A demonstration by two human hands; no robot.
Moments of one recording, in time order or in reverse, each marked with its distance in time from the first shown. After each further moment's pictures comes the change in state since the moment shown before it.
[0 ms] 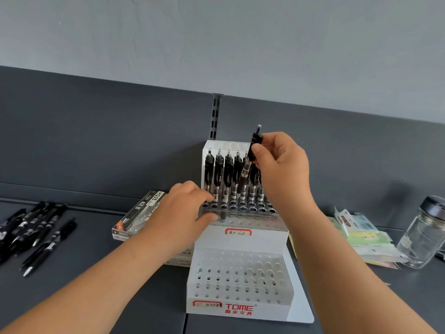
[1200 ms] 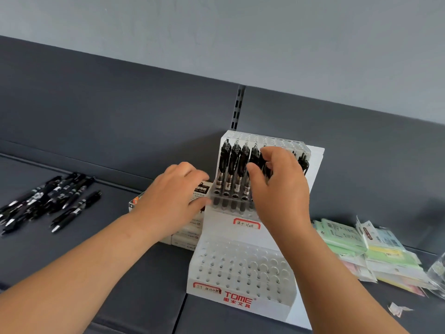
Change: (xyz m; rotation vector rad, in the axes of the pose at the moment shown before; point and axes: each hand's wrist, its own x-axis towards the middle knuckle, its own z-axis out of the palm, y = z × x) left_hand -0.017 -0.012 -0.008 0.164 0.128 -0.040; right_hand -0.033 0.019 0.009 -0.440 -0.121 -0.141
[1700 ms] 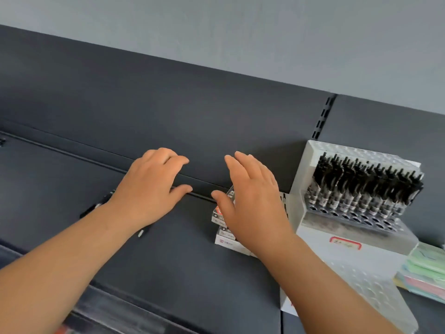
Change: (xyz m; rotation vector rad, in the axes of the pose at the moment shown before) left_hand -0.044 -0.172 -0.081 0.206 0.048 -0.140; right_hand -0.029 -0.134 0.134 -0.210 -0.265 -0.322
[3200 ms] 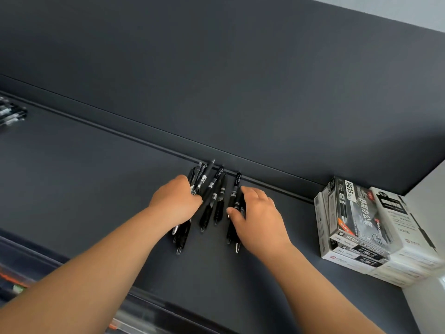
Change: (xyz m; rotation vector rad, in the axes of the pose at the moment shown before) left_hand 0.004 -0.196 0.091 -0.294 -0.580 -0.593; right_hand 0.064 -0.106 0.196 0.091 -0.447 0.370
